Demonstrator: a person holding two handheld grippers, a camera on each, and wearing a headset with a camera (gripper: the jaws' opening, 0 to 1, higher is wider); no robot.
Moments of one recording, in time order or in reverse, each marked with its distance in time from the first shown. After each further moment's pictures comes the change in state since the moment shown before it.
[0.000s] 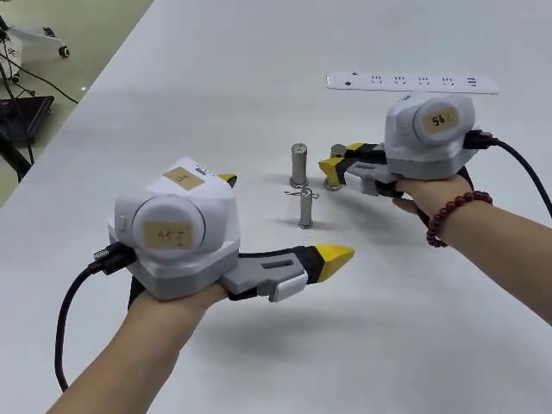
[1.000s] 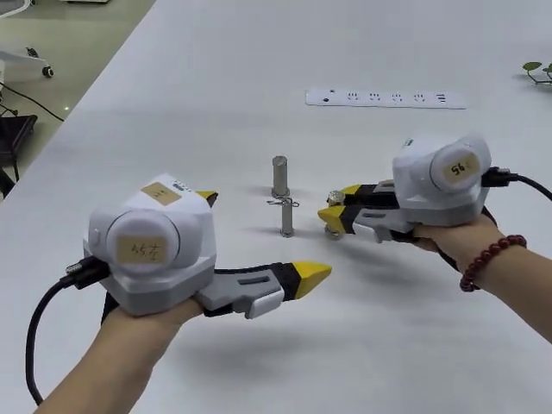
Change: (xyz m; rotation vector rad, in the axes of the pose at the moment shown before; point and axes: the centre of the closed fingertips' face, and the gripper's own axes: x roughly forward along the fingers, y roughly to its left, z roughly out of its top) left arm -0.015 -0.010 -0.001 0.015 0.016 -0.015; right arm -0.050 0.037 -0.025 -0.096 0.039 0.114
